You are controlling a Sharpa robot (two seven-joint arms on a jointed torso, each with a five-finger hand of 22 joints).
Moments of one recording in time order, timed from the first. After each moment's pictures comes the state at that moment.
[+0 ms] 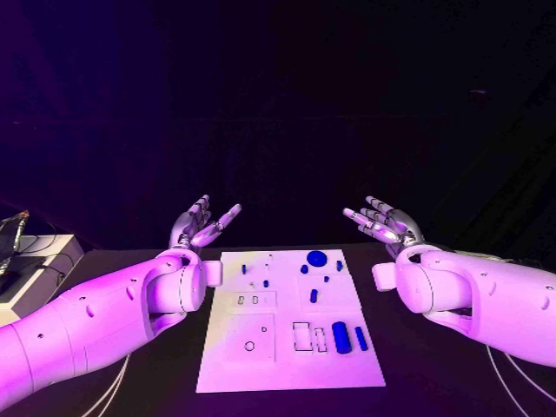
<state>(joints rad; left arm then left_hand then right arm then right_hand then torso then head) 1.07 -0.65 0.10 1.25 -0.05 -0.59 0.45 1.33 -0.27 0.15 0.28 0.06 0.15 0.13 0.01 0.02 0.11 0.14 0.01 0.01 0.12 0.20 0.01 0.02 0.06 0.19 0.27 0.03 0.03 1.22 -0.77 -0.13 1.36 -0.02 -0.56 0.39 1.21 -0.04 0.09 0.06 0.27 0.19 0.13 0.02 0.02 0.26 0.27 0.02 0.02 0.27 0.27 0.02 0.02 0.03 0.25 0.27 0.07 0.03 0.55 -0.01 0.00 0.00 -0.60</state>
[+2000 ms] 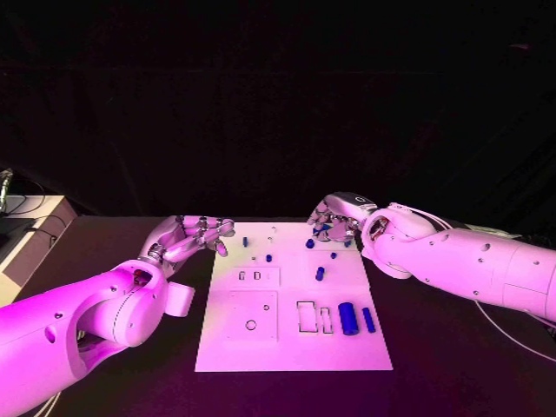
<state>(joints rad) 1.03 -0.89 0.11 1.59 -0.25 -0.37 0.36 1.37 -0.04 0.20 0.04 0.05 1.14 0.14 0.07 0.07 1.28 0.08 0.06 0.06 1.27 0.01 0.49 0.56 0.09 0.96 0.01 0.83 0.44 1.28 -0.64 -0.13 1.16 -1.42 -0.41 0.03 1.29 -0.10 0.28 -0.17 0.31 1.11 0.14 0.07 0.07 1.23 0.07 0.06 0.06 1.43 -0.03 1.07 0.66 0.12 1.39 -0.05 1.17 0.95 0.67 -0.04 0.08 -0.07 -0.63</state>
